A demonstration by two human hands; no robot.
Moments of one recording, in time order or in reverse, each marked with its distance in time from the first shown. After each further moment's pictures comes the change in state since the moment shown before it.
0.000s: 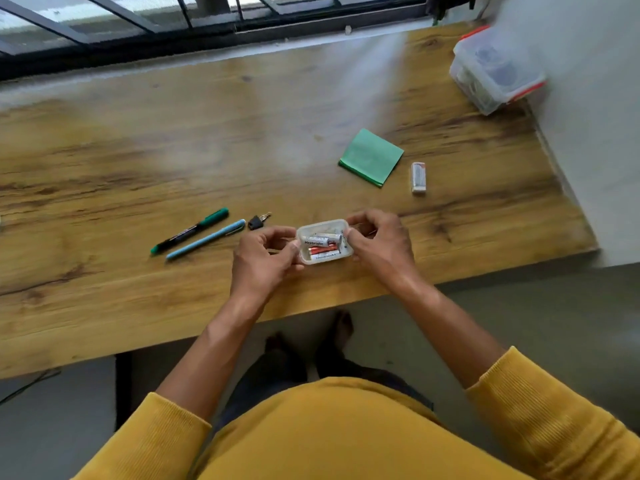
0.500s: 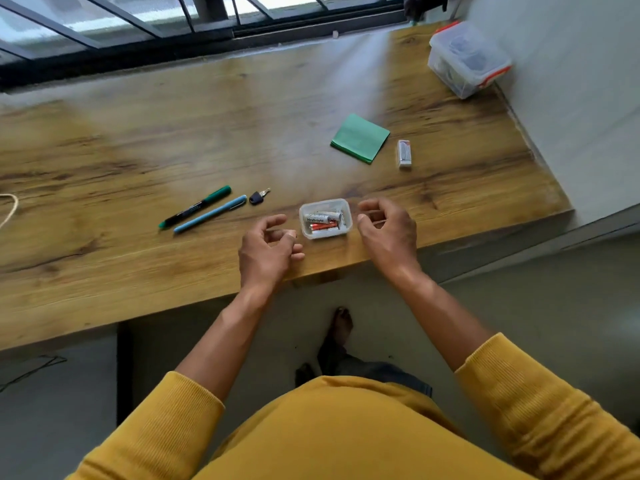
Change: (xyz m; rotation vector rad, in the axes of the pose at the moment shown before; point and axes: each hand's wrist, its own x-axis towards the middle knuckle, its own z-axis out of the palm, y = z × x) left_hand -0.041 -0.033 0.007 -0.116 0.087 -0.021; right_hand -0.057 0.018 -0.005 -0.007 0.214 -0.043
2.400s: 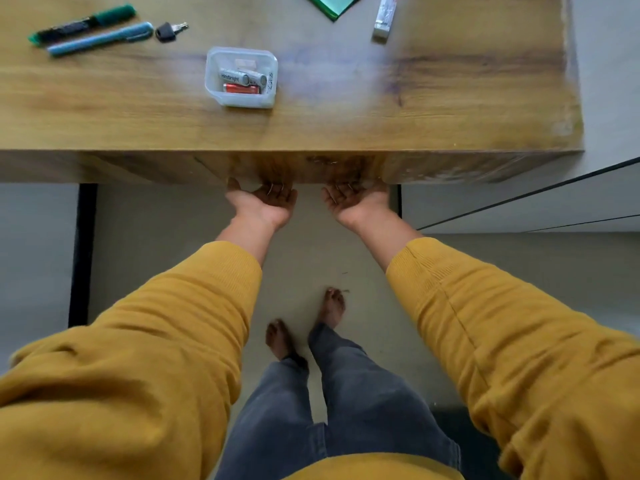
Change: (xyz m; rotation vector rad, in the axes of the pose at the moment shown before) left_hand -0.018 -0.120 0.161 -1.341 0.270 -0.699; right_hand 0.027 0.179 0.002 1.255 -0.246 1.114
